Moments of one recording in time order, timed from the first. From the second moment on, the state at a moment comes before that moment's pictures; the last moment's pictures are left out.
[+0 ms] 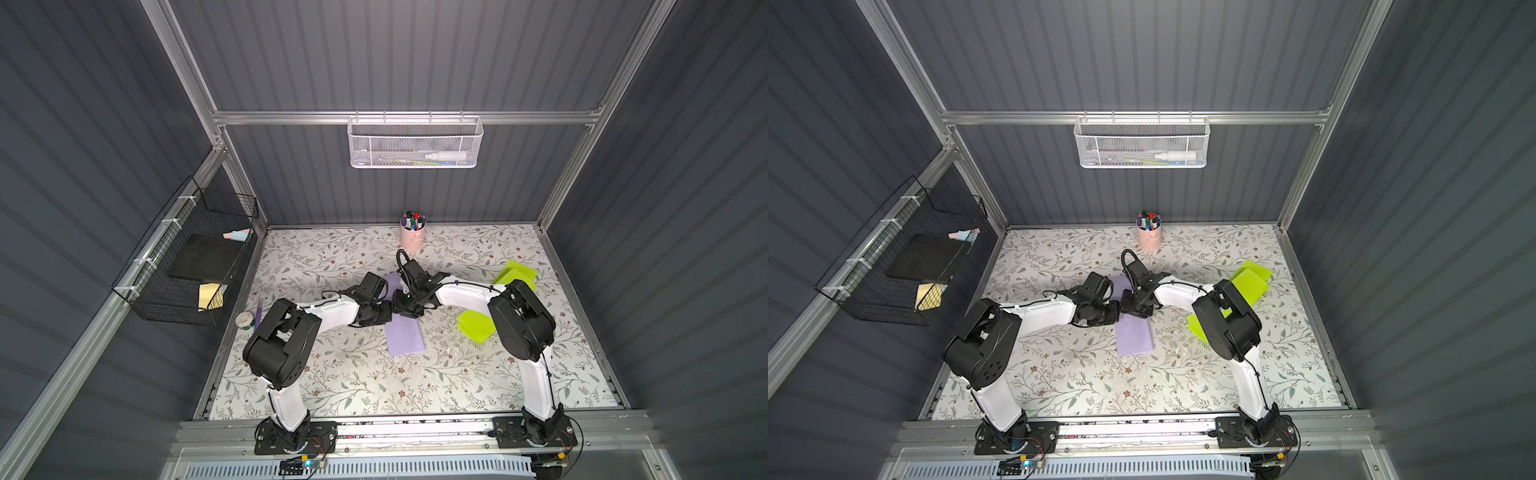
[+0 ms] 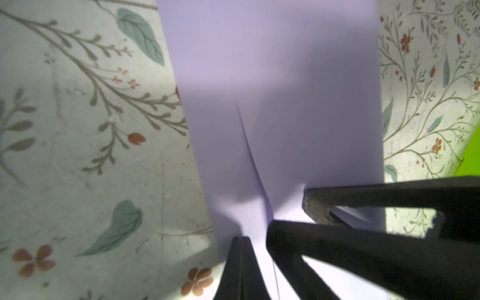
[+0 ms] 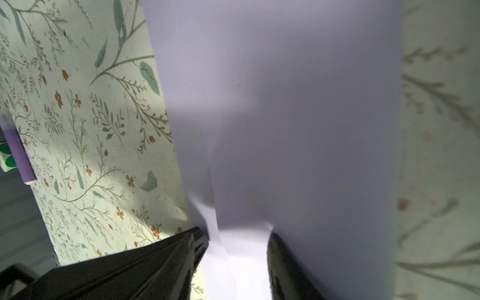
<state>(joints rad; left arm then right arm) -0.57 1.79 0.99 -0.27 0.17 -0.57 0.75 2.09 1.42 -0.41 -0.27 0.80</state>
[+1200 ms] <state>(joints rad) -0.57 1.88 1.10 -0.28 0.17 -0.58 0.70 2.05 1.25 -0.20 -0.40 0.85</state>
